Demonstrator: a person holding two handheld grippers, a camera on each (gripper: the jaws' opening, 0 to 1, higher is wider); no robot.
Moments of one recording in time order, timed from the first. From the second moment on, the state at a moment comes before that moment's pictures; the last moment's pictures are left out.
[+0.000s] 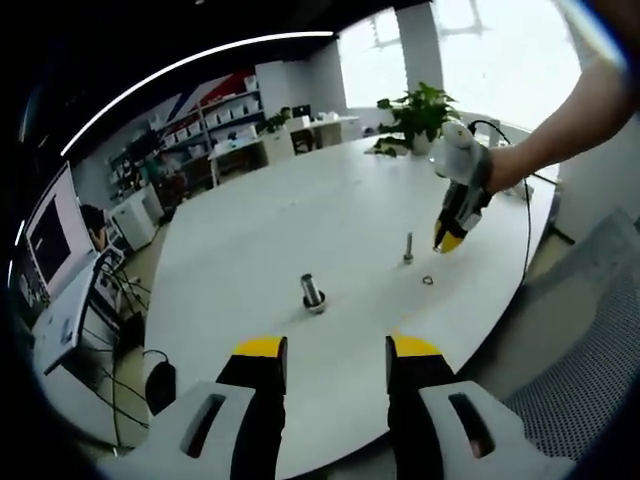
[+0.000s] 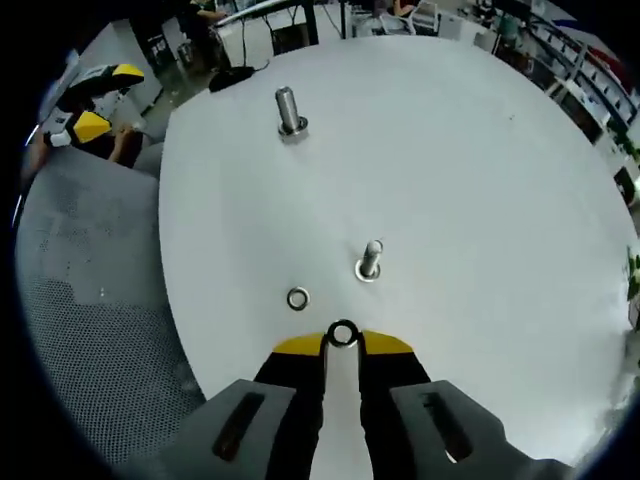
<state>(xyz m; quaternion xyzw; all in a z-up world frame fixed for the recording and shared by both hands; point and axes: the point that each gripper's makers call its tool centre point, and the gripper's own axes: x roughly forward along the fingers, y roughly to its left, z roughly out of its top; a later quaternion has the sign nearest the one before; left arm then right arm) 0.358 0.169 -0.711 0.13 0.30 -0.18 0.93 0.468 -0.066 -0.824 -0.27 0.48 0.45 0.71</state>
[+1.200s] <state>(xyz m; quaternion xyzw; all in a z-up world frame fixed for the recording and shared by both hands) 0.358 0.174 -0.713 0.14 0.30 -0.18 0.93 0.499 -0.032 -0.817 -0.35 0.44 0.48 0.68</state>
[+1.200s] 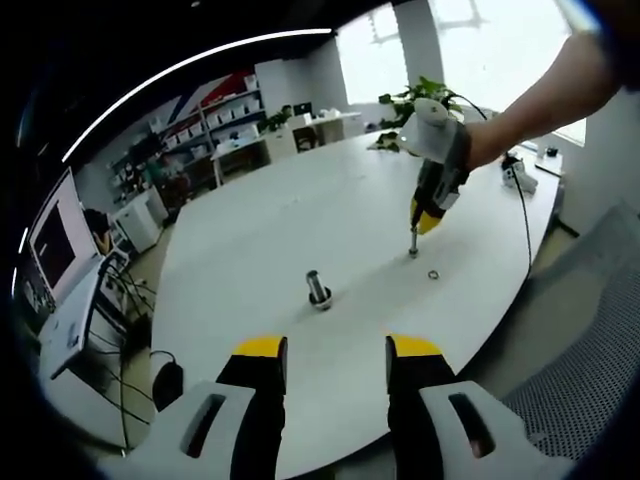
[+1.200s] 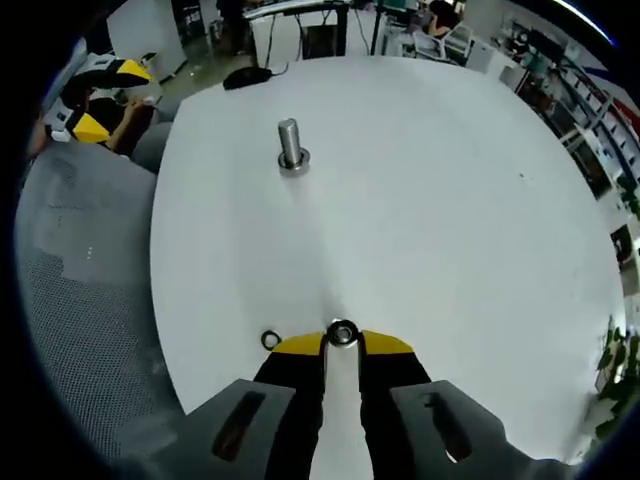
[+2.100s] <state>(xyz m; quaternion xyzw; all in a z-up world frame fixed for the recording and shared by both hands) 0.359 0.177 -0.716 0.14 0.31 -0.17 0.92 0.501 -0.039 -0.858 -0.34 0.47 0.47 0.67</state>
